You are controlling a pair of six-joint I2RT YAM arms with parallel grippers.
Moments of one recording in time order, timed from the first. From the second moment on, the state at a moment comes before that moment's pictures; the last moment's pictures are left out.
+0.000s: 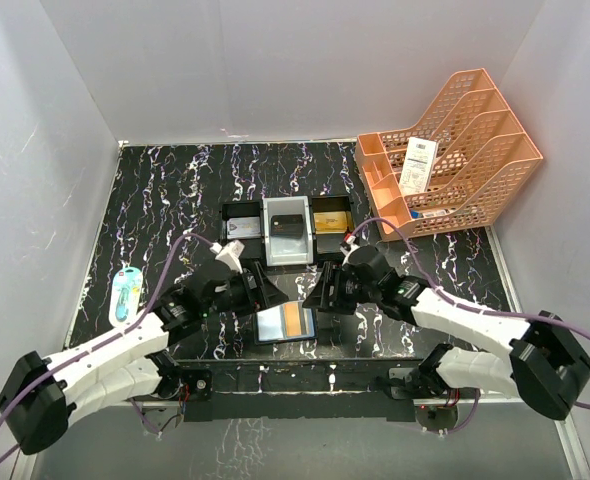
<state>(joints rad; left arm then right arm) -0.77 0.87 0.43 -0.10 0.18 -0.98 0.75 1.11 0.54 -0.11 -0.30 0.93</state>
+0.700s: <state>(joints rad) -0.87 0.94 0.36 -0.01 0.03 -1.07 0.79 1.36 0.54 0.01 -0.31 0.99</state>
